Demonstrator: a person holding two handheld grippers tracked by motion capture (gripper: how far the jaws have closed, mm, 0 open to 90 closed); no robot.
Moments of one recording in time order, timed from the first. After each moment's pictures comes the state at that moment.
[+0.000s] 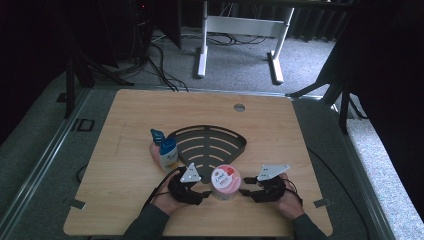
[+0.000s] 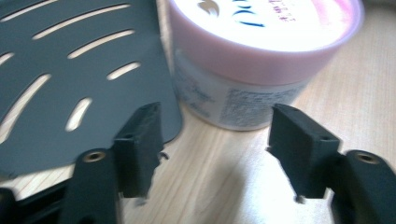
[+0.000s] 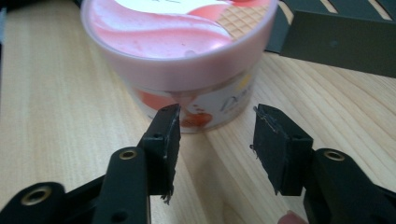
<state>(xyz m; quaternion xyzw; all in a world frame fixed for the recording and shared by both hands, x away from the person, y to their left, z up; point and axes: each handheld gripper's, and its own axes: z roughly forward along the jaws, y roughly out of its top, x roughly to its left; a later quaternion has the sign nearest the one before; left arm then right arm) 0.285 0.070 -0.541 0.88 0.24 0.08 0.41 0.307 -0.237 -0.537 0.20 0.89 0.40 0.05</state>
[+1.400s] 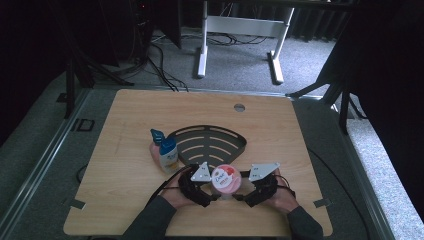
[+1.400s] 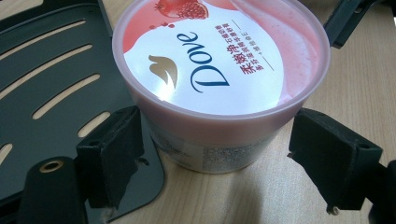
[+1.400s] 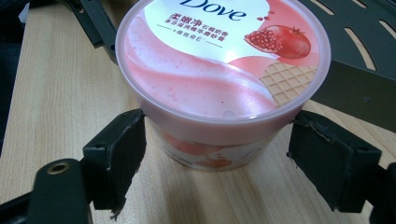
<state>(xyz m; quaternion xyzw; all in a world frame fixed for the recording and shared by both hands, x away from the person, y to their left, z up) 0.297 0.046 -0.534 0.89 0.17 0.08 0.41 0.313 -0.213 -0.530 0.12 0.91 0.40 0.06</state>
